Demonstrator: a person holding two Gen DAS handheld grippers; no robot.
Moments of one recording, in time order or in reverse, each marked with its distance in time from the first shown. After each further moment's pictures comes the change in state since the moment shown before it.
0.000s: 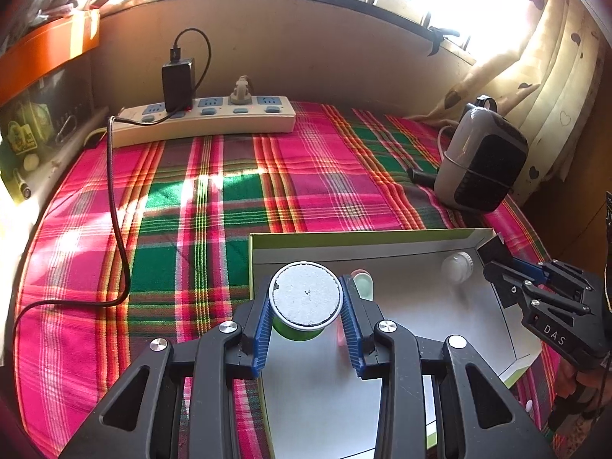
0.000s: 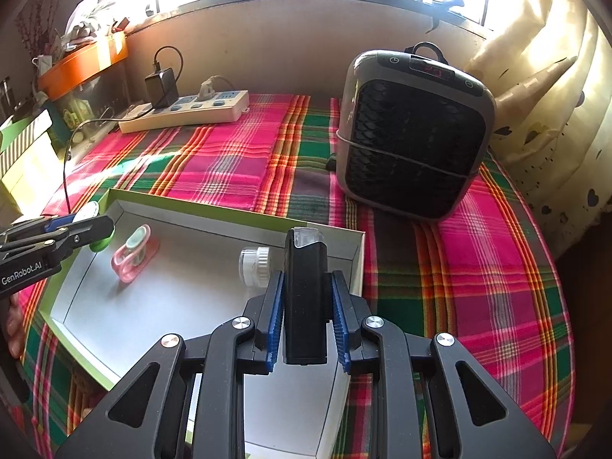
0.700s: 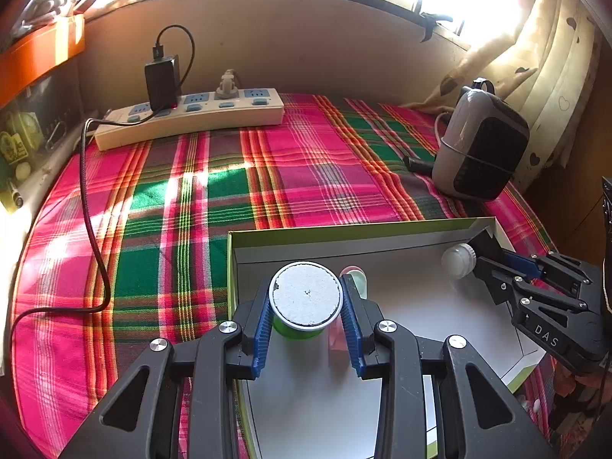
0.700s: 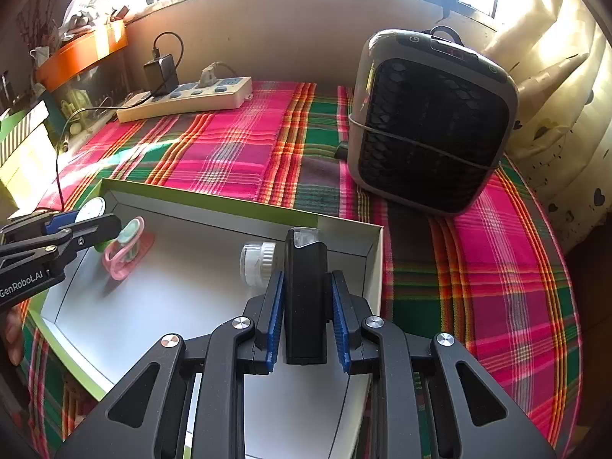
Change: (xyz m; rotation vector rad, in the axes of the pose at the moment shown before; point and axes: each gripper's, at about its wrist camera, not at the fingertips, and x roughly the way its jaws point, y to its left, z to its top) left arm 0.012 -0.010 0.001 0.038 0.025 0.006; right arm 0.017 0.007 -0.001 -0.009 0.027 0.003
